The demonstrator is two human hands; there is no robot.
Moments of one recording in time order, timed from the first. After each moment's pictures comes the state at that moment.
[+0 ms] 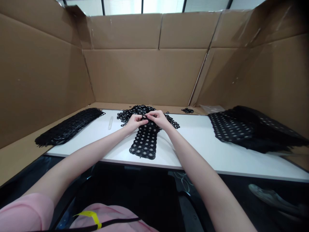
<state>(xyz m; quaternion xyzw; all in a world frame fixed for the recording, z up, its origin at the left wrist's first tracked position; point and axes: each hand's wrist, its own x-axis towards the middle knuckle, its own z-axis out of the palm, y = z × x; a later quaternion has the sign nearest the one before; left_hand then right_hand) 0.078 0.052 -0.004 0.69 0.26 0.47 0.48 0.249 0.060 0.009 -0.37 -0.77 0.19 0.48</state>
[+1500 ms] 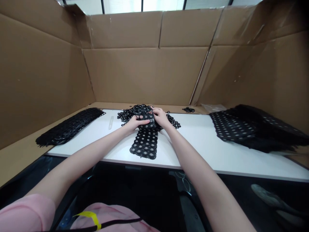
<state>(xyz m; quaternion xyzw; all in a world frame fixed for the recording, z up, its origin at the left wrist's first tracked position) 0.079 0.054 -0.008 0.59 0.27 0.45 0.61 0.259 0.083 -0.006 -0.53 -0.74 0.07 0.41</state>
